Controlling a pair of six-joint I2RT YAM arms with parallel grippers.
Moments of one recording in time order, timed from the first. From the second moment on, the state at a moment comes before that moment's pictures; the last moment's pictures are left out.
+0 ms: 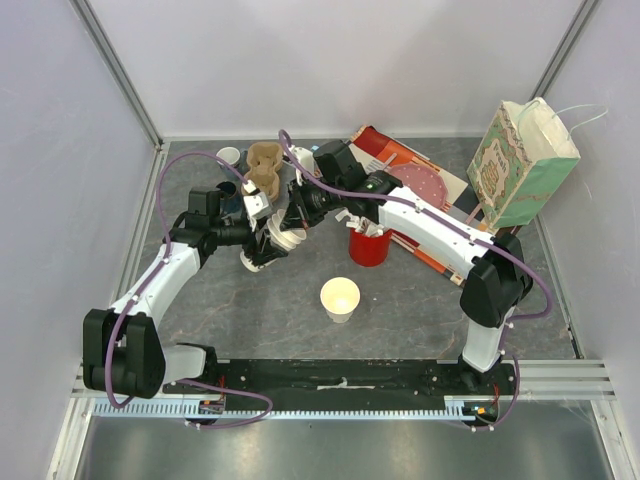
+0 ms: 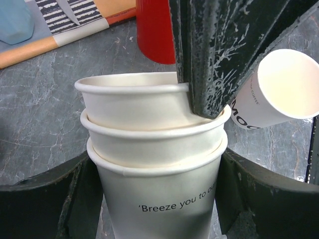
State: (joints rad) left arm -0.14 1.27 0.83 -0.30 0.95 0.58; right arm 0.77 1.83 1.71 -0.49 -0.49 0.30
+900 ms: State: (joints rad) left arm -0.14 1.27 0.82 -0.36 0.98 0.64; right arm 0.66 1.76 1.72 -0.48 -0.44 0.34
